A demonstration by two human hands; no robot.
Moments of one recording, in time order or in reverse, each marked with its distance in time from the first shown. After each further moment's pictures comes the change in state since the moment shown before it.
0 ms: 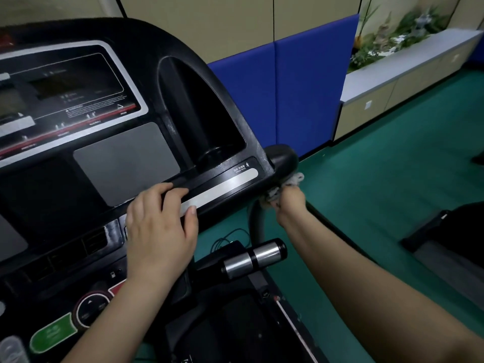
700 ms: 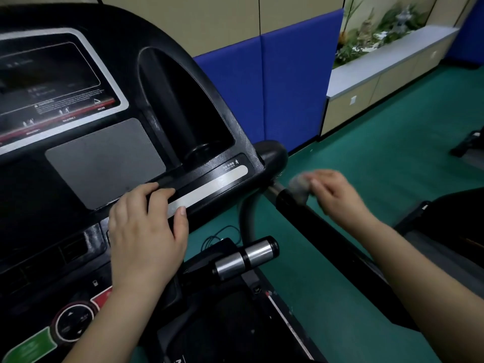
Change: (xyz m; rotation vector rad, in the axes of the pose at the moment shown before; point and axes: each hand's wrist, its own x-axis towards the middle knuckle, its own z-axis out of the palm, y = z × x) left_hand -0.001 0.003 0.003 0.005 0.031 -0.005; right_hand -0.005 -0.055 -0.122 -1.113 -0.285 -0.796
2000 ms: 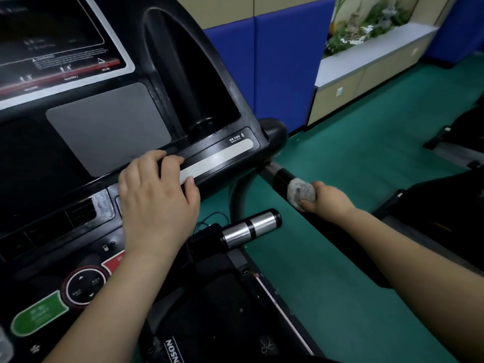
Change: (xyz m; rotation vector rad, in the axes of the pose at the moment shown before) left_hand 0.000 -0.006 0.006 -0.002 0.061 0.067; right_hand -0.022 0.022 0.035 -0.561 -0.217 0.377
